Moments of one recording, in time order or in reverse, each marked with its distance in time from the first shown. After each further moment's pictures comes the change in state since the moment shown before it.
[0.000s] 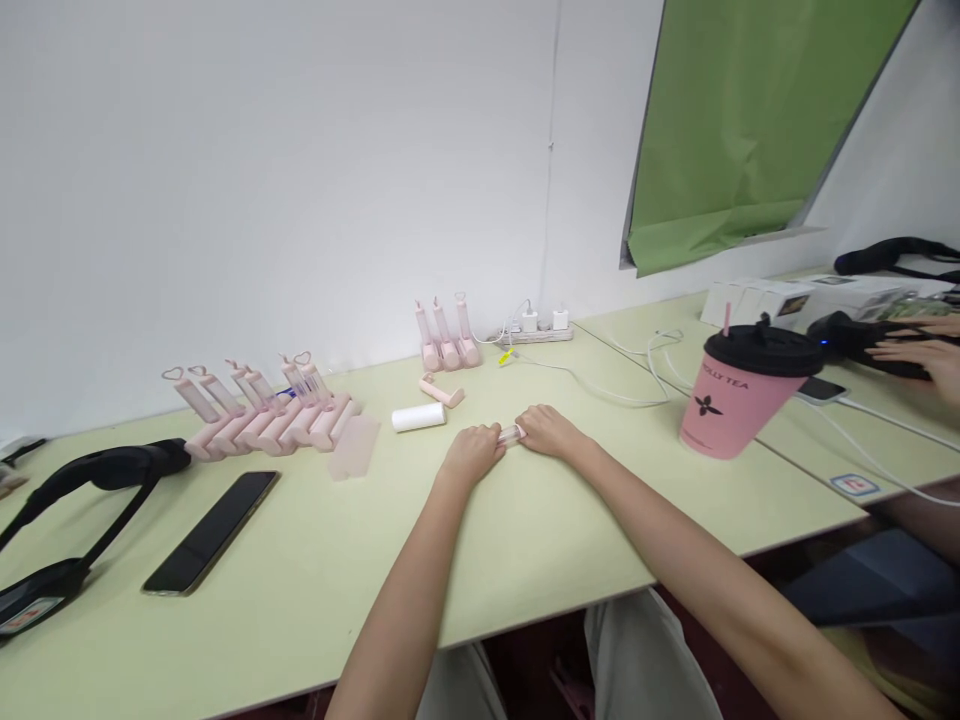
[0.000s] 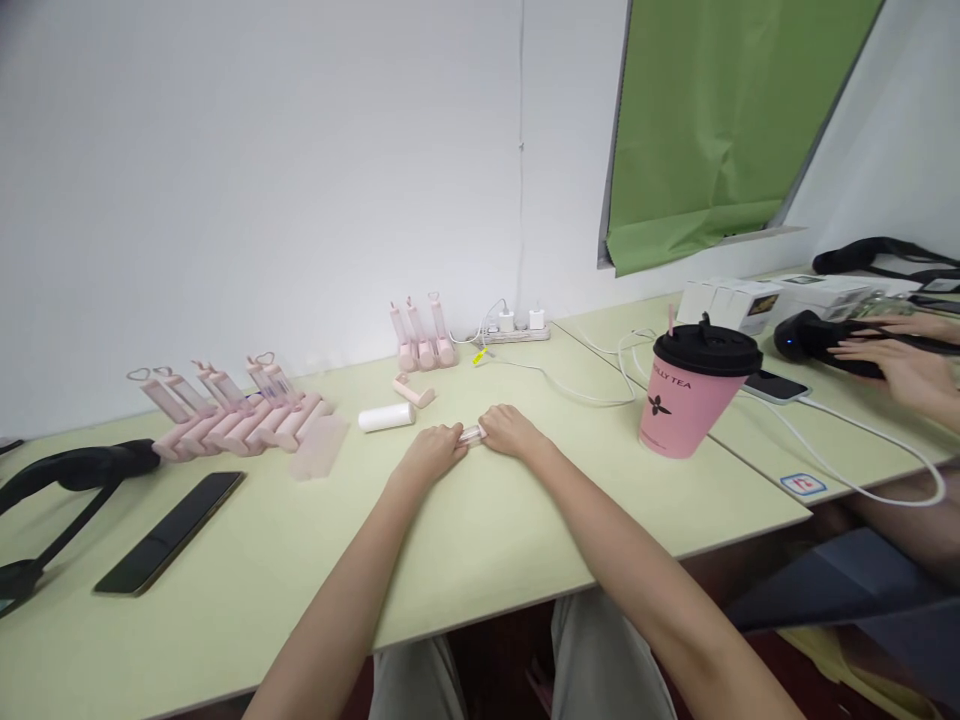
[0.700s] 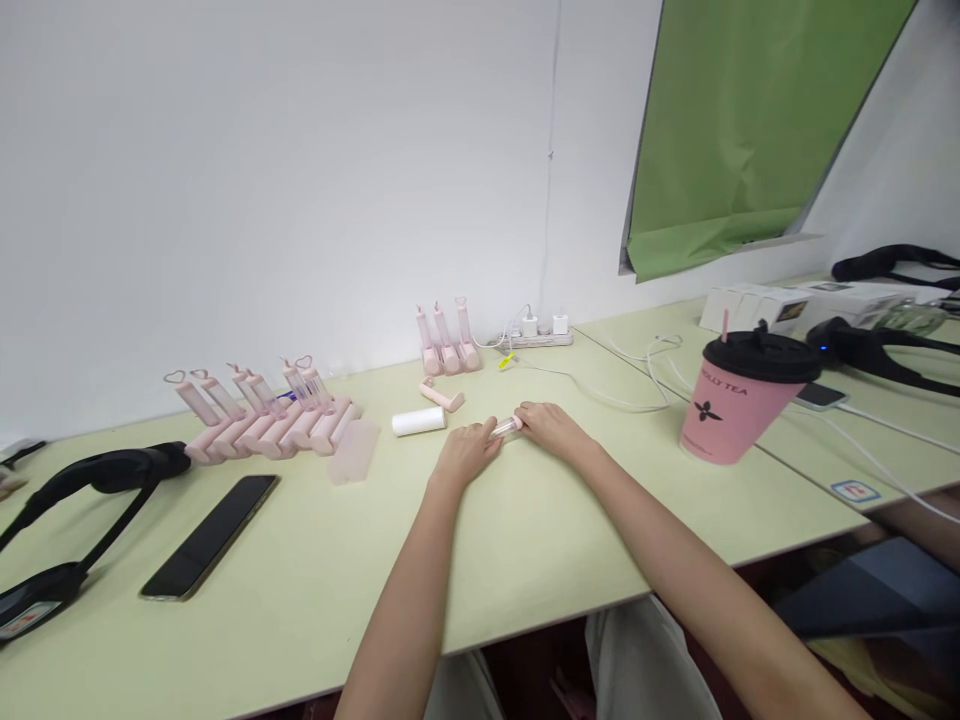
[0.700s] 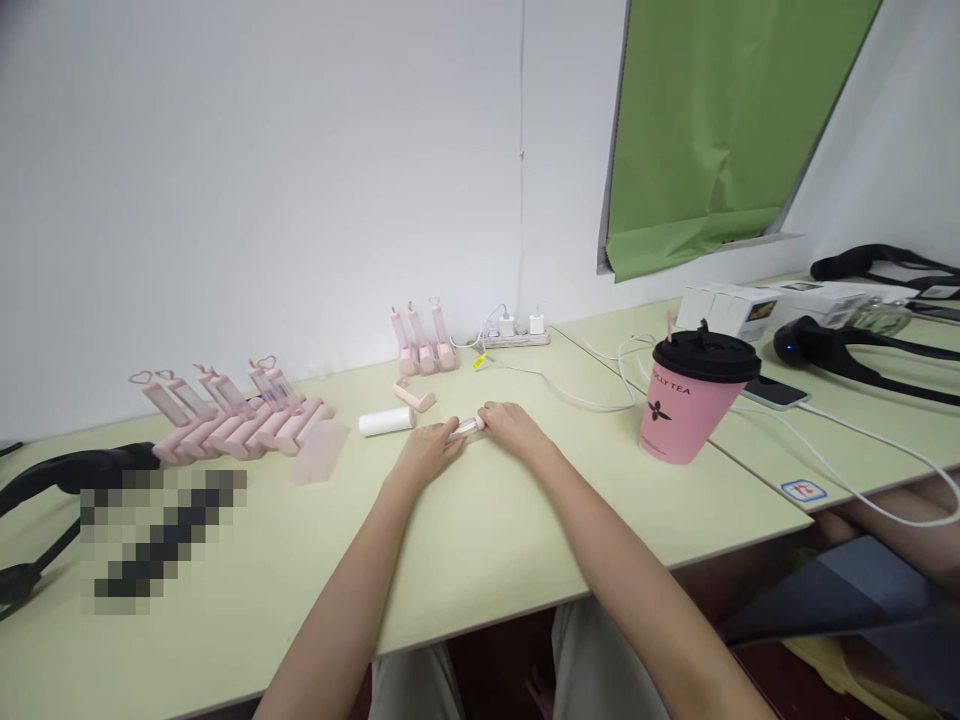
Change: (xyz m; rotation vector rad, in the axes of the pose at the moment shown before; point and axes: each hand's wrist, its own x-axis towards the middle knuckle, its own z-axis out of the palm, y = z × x) left_hand 0.001 -0.013 0.008 -0.093 0.182 -0.005; right_hand 0.001 0.009 0.000 0.249 0.198 0.003
